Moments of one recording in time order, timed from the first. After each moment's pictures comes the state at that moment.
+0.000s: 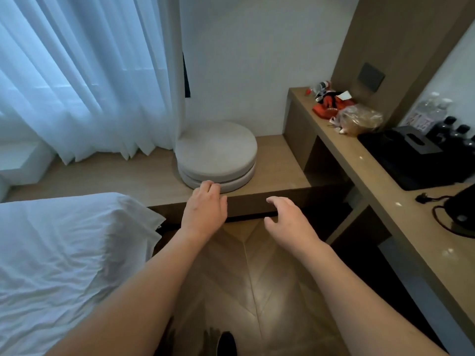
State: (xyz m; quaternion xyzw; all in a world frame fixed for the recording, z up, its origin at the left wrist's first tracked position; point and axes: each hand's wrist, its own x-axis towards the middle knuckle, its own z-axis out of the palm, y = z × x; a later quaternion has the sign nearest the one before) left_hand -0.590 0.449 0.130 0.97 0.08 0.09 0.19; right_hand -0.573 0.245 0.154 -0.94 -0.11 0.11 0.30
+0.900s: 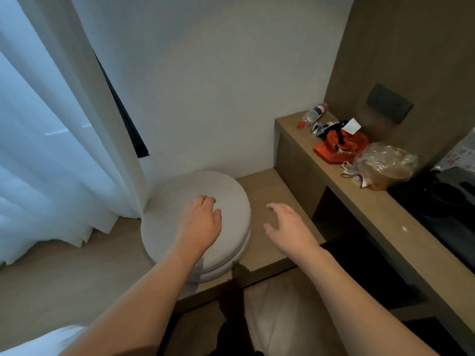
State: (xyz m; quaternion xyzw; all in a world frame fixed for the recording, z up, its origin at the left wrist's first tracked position) left_hand -0.116 0.549 0.111 0.98 0.03 0.03 0.17; right_hand -0.127 0.329 0.142 -0.93 -0.04 0.13 0.34
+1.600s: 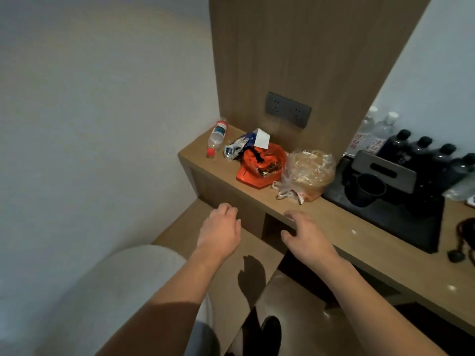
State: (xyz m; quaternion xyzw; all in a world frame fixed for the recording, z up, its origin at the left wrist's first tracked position) left_hand 0.165 0.370 0.082 0.94 -0.30 -0.08 0.15; right_hand 0.040 0.204 0.128 -0.90 0.28 0.06 0.32
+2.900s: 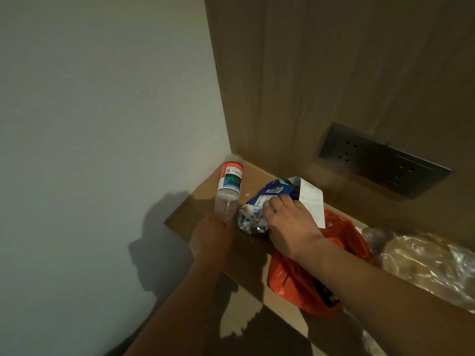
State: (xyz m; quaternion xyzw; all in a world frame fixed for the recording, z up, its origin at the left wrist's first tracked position) left_hand 0.534 0.242 -0.045 0.97 -0.01 -0.12 0.21; right_hand 0.454 0.086 0.006 -0.99 0.04 0.10 0.00
